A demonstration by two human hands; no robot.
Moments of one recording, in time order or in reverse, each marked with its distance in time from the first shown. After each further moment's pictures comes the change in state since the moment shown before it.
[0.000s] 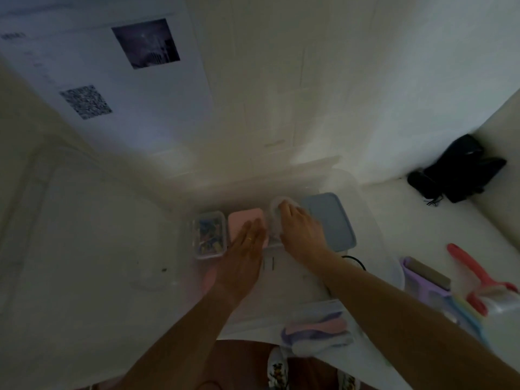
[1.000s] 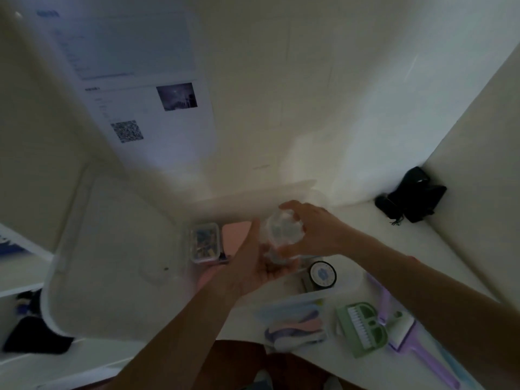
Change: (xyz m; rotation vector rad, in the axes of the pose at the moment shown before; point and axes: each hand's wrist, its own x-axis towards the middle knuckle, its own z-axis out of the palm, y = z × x) left_hand -0.004 0.102 -0.132 -2.060 -0.444 -0.784; right_hand -0.074 0.011 -0.157 0.256 -0.221 -0.056
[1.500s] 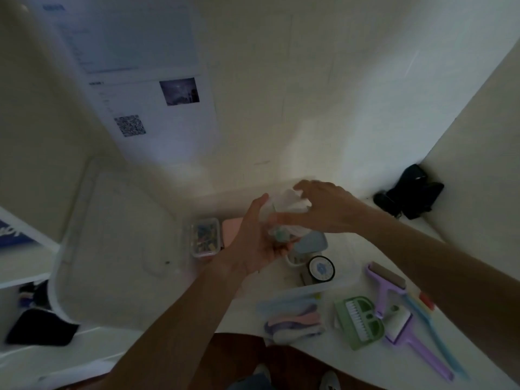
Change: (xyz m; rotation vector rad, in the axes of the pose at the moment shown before) left_hand -0.010 0.022 0.027 0.116 -0.053 0.090; right_hand -0.011 -0.018 -0.041 -0.122 0.079 0.016
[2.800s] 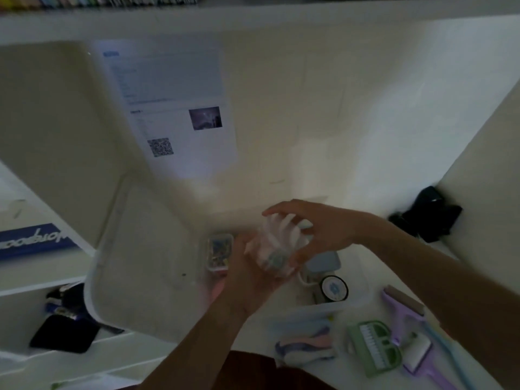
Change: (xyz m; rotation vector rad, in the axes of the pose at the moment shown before) left_hand -0.054 -0.019 -0.011 -0.359 -0.157 0.253; right_hand 0.003 -0.024 -0.014 0.283 -0.292 -0.421
